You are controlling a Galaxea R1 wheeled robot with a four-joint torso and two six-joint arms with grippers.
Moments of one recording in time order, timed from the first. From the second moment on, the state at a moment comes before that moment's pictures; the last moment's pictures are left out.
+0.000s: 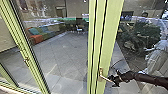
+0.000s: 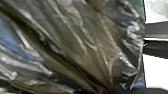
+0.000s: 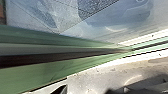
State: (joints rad) left arm 1.49 2.94 -2.63 -0.54 0.15 0.58; right arm -0.41 2.52 -1.84 -0.01 -0.56 1.05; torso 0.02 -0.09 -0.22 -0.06
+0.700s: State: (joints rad) left arm 1.50 2.93 -2.63 -0.54 0.17 0.58; right arm -0.41 2.52 -1.84 -0.03 -0.59 1.02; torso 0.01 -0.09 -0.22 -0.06
